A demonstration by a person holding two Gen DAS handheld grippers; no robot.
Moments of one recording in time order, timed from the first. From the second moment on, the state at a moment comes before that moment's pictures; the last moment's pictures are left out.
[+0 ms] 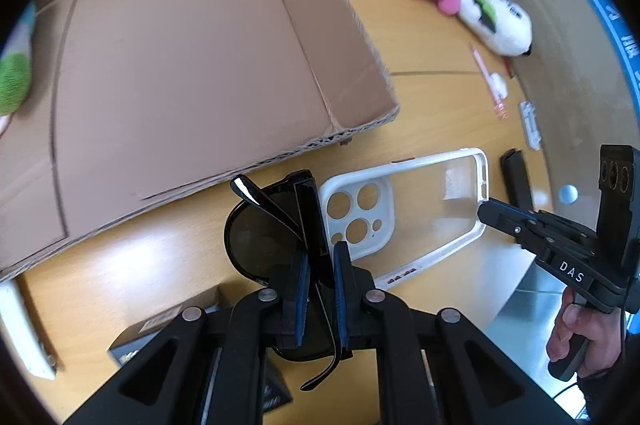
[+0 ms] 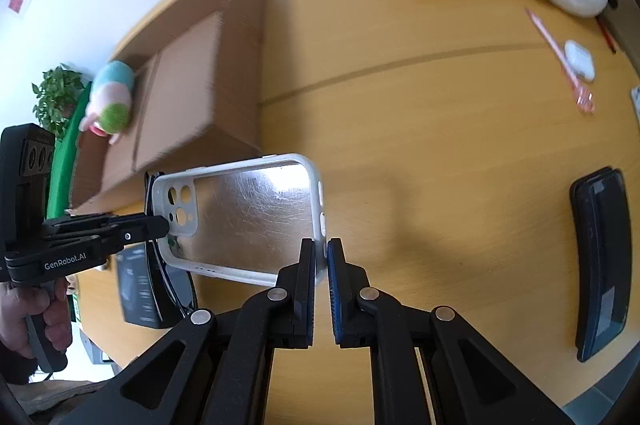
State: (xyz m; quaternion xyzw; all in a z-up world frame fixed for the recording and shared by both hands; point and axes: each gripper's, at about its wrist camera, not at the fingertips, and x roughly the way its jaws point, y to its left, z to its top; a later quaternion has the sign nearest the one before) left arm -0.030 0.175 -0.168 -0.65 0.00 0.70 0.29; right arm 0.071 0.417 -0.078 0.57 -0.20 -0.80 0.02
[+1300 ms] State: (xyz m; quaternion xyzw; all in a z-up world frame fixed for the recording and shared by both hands) left arm -0.154 -0.075 -0.156 -0.64 -0.11 0.75 0.15; right arm -0.133 0.182 -0.075 0.58 -0.19 -0.78 0.14
